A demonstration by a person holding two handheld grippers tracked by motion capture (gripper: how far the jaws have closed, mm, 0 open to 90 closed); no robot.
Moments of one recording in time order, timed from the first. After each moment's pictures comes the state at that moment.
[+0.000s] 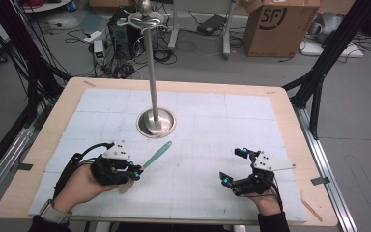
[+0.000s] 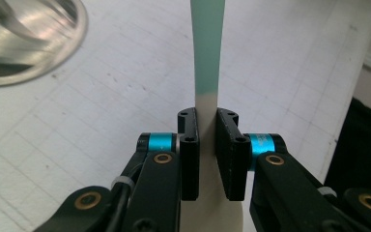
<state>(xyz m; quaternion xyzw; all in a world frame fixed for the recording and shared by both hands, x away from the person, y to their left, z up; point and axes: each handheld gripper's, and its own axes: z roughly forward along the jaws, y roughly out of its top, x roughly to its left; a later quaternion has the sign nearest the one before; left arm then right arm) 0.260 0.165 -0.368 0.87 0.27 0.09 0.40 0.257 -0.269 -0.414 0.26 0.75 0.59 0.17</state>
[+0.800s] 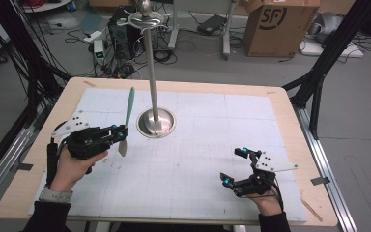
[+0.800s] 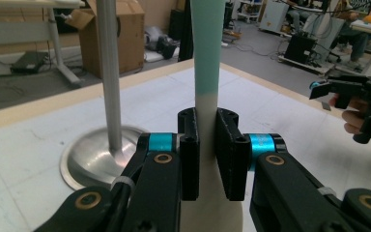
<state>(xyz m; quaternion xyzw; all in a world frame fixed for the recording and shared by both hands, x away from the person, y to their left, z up) 0.297 0.217 -0.334 0.72 0.29 0.17 0.60 0.255 -0.270 -0.412 0.25 0.74 0.60 0.16</state>
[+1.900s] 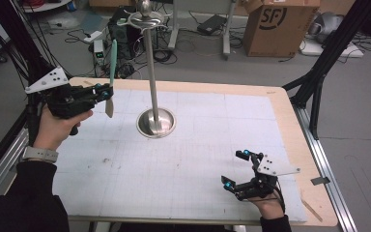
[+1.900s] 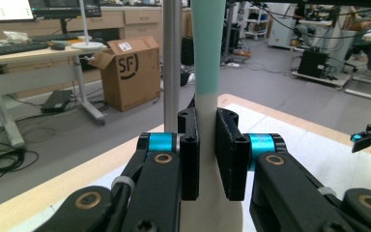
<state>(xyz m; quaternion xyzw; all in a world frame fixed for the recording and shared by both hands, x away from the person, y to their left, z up) 0.353 0.248 -0.260 0.70 0.27 0.21 0.62 0.246 -0.272 -0.411 0.25 0.74 0.60 0.17</state>
